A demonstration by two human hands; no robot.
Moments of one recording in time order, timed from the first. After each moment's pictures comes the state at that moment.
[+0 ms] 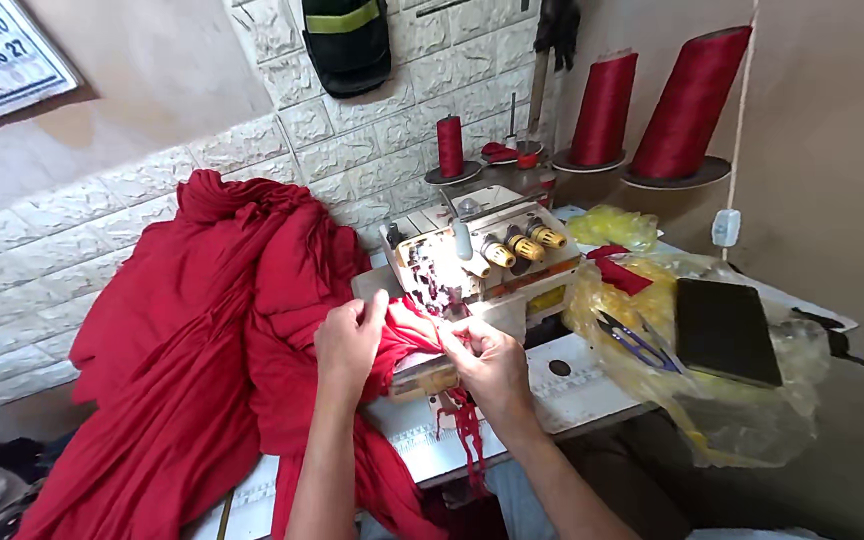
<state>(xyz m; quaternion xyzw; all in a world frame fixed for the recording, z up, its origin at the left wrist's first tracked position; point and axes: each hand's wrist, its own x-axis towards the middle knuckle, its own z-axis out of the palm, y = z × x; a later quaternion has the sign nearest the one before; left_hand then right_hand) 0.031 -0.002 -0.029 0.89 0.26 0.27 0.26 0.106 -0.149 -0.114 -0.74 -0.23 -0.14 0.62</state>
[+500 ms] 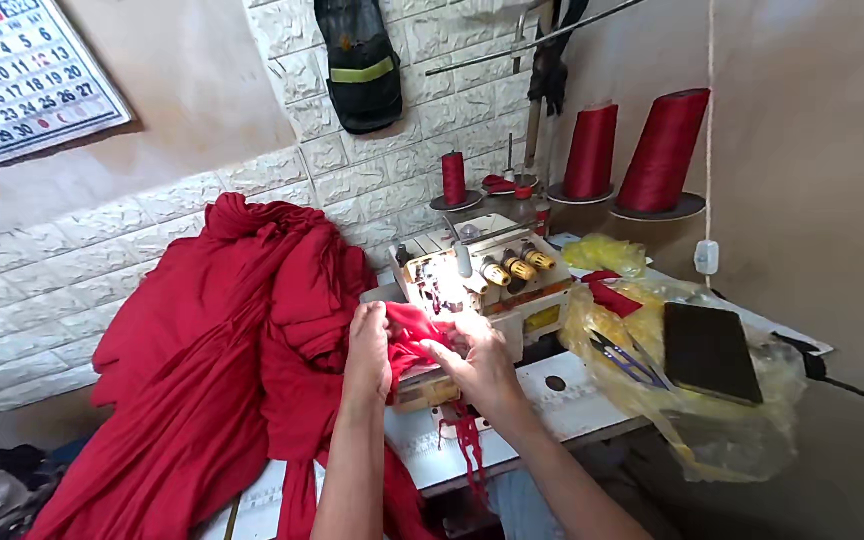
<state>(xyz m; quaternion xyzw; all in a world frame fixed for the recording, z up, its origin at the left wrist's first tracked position) 0.050 -0.034 -0.031 0.63 0.17 0.37 0.66 0.115 -0.147 -0.096 -0.71 -0.35 -0.17 0.58</state>
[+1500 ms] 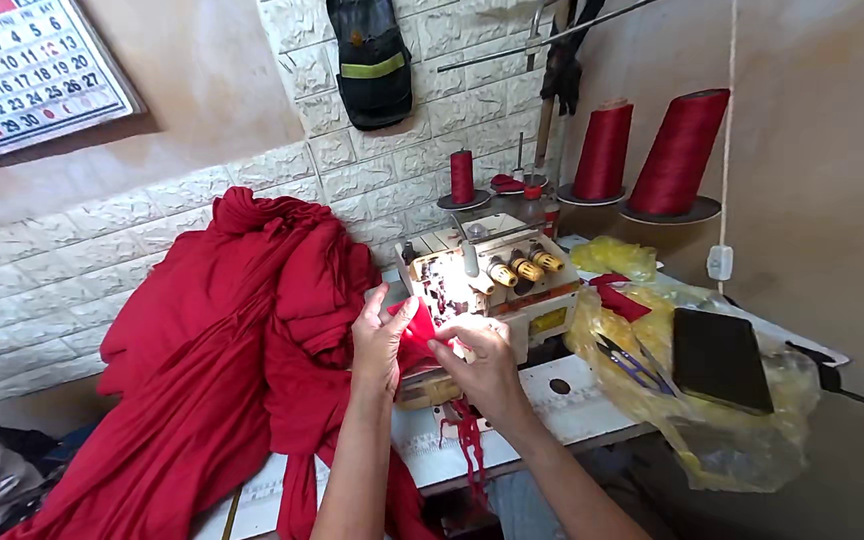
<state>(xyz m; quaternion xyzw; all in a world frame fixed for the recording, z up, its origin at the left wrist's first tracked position) 0.055 -0.032 -0.038 0.62 0.15 0.38 0.67 0.117 -0.145 -0.102 -0.62 -0.41 -0.23 0.62</state>
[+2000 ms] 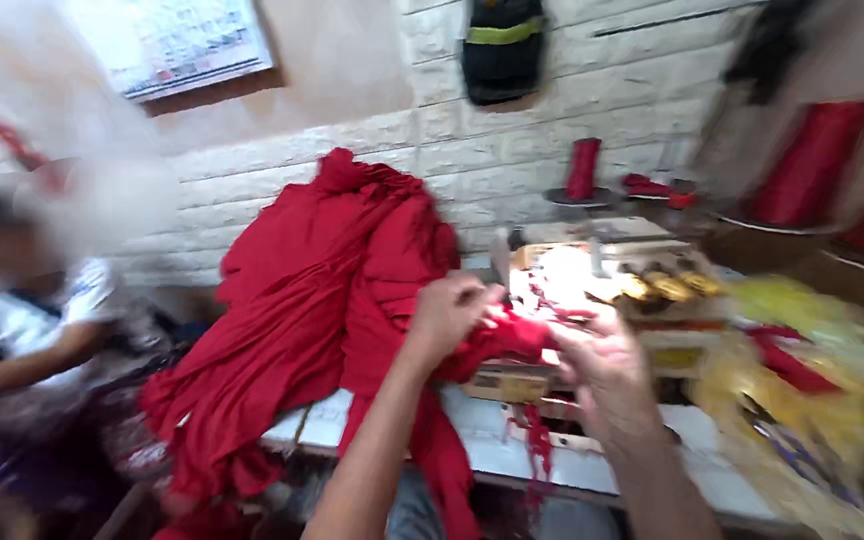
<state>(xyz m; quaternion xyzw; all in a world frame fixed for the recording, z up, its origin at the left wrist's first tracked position) 0.023 -0.003 -0.024 0.87 0.07 0.31 0.38 0.120 -0.158 -0.087 -0.44 -0.35 0.09 0.82</state>
